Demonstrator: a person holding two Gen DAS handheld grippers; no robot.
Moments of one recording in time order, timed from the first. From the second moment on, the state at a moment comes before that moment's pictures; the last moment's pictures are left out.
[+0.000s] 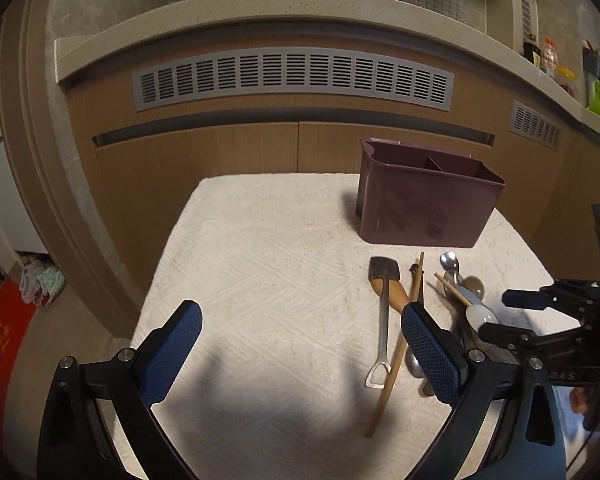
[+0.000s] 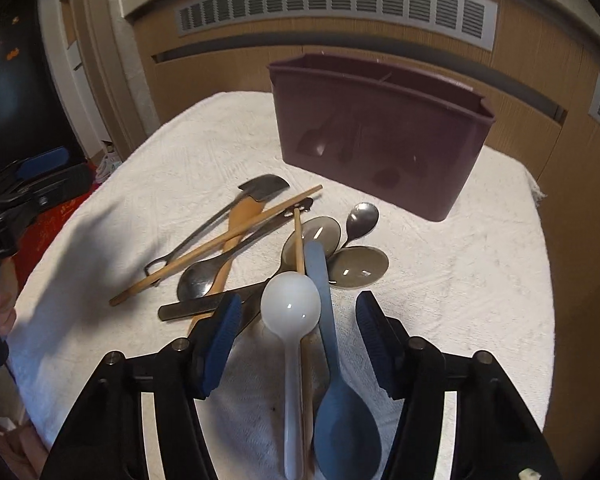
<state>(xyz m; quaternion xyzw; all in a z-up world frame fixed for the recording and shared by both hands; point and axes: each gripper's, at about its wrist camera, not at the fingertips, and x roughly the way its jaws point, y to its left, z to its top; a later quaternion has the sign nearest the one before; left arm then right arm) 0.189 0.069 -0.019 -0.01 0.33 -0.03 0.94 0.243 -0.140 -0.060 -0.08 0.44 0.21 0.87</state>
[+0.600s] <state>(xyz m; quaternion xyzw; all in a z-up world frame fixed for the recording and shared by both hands) 0.244 0.030 -0.035 -0.03 0.43 -0.17 0.89 0.239 -0.170 -0.040 -0.05 0.43 0.20 0.88</state>
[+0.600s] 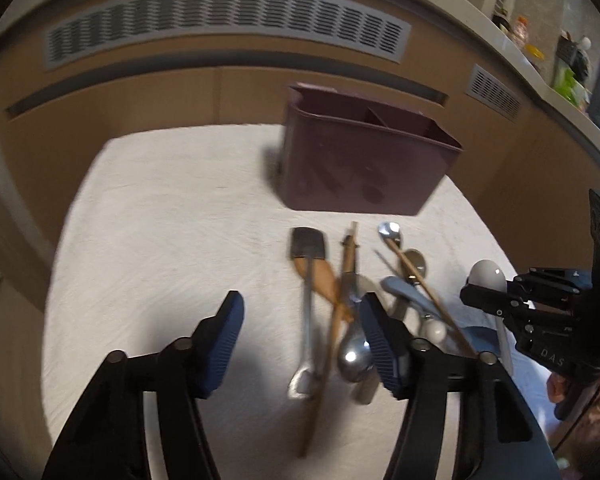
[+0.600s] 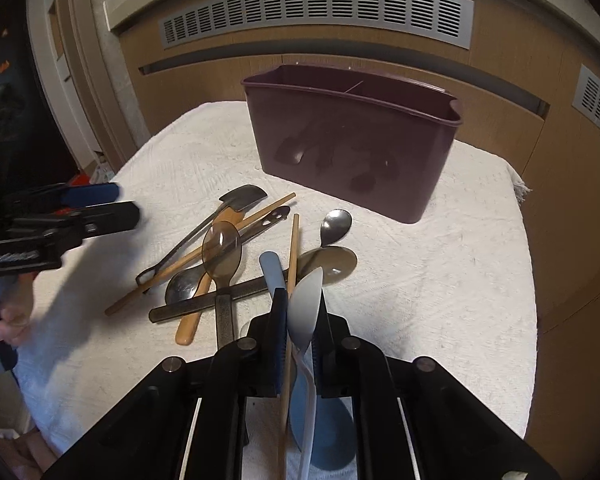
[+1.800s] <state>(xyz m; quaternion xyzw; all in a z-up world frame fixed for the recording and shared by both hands) 0.235 0.020 0.006 -0.05 0.34 -0.16 0.92 0.221 -0.184 -0.007 0.00 0.39 0.20 0.90</state>
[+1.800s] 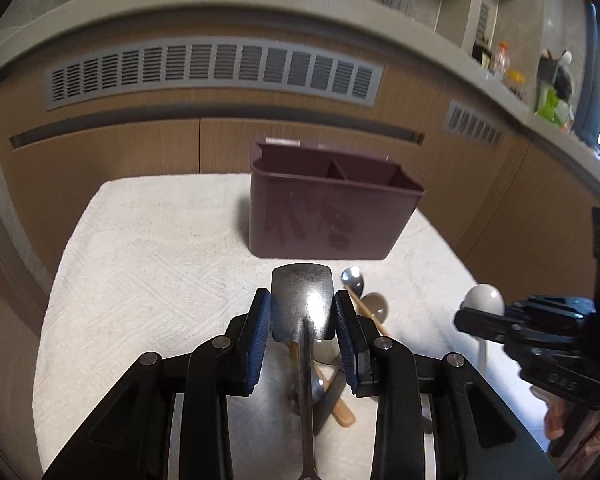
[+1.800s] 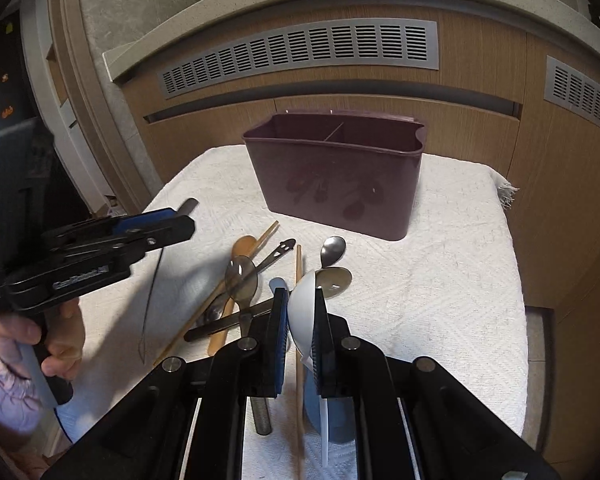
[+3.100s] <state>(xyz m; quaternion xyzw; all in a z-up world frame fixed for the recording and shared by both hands) 0.403 -0.016 0.105 -0.07 0.14 -0.20 0.97 0.389 -0.190 0.085 0.01 0.24 0.17 0.96</state>
